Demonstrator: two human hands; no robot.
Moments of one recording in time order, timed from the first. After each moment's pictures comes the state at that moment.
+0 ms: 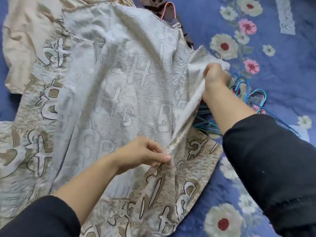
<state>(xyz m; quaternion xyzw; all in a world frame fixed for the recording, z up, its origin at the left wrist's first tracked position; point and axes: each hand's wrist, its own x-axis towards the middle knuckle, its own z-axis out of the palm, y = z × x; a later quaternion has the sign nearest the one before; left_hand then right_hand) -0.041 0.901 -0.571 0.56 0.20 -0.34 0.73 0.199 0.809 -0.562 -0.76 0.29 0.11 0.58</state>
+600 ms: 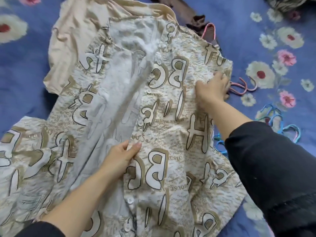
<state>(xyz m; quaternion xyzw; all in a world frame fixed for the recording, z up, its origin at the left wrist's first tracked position) -0.091 0.968 -0.631 0.54 0.48 -0.06 0.68 0.200 0.900 -0.603 -0.97 -0.05 0.13 0.19</state>
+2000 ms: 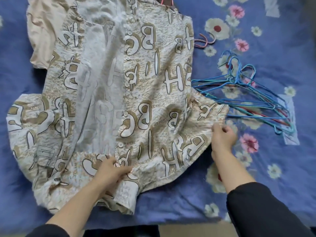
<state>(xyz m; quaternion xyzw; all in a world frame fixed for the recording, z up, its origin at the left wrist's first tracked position) -0.229 0.888 -0.606 0.63 0.49 -0.25 0.54 -0.009 0.663 -0.609 -0.81 0.30 0.04 0.50</state>
